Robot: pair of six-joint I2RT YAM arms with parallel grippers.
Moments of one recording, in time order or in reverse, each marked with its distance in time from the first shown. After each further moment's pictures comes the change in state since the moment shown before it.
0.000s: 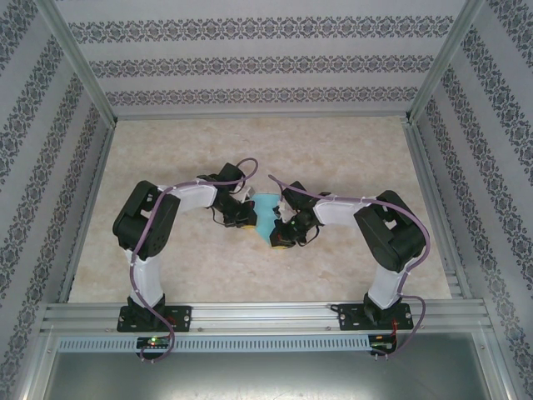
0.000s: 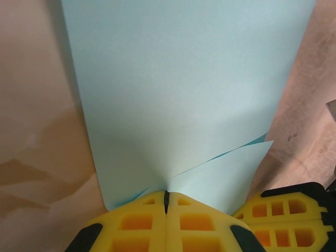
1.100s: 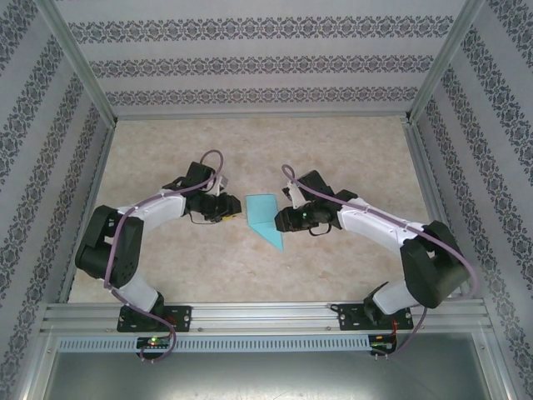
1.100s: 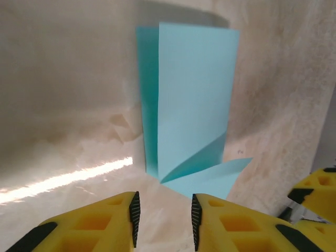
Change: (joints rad) left arm 0.120 -0.307 -0.253 0.193 0.011 -0.180; right arm -0.013 -0.318 -0.026 -0.018 0.241 -0.138
